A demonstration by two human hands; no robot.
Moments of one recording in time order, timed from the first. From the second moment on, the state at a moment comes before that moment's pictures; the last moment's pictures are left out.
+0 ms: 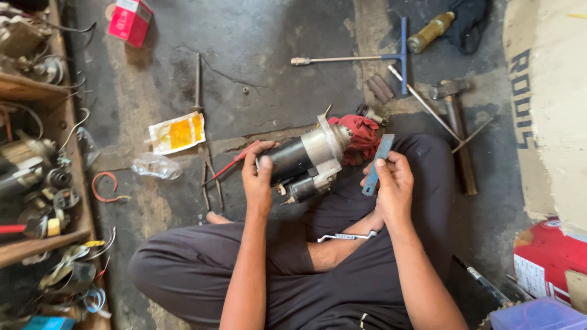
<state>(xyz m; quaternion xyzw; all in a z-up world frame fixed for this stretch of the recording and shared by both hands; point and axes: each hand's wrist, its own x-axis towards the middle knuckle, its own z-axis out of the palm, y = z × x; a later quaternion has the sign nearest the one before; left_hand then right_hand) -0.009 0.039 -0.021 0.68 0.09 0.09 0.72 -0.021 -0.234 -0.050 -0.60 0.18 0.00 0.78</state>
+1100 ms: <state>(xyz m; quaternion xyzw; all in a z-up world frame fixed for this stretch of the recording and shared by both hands) -0.074 -0.002 -0.021 0.55 0.17 0.09 0.82 0.095 -0.175 0.033 -0.61 0.03 0.20 0.76</state>
